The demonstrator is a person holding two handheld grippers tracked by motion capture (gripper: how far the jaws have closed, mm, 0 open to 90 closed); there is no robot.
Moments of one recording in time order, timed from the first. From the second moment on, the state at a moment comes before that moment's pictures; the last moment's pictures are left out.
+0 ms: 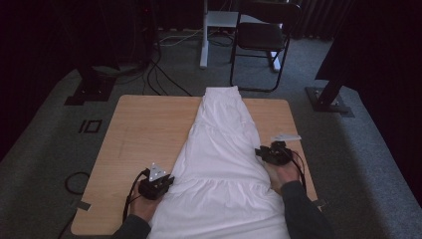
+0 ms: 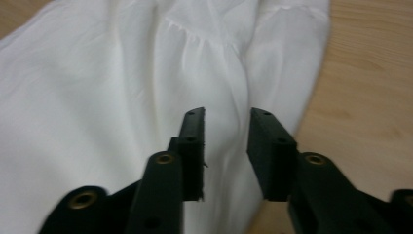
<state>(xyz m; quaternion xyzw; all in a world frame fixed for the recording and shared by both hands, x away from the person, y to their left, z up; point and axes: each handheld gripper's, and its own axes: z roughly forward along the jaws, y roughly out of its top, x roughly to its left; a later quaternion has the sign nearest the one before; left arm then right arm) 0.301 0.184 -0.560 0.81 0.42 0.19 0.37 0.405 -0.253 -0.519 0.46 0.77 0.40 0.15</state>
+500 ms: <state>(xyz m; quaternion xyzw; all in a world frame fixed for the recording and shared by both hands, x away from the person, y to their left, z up) 0.300 0.185 -0.560 0.80 0.43 0.19 0.37 0.468 -0.239 -0.510 0.50 0.74 0.33 0.29</state>
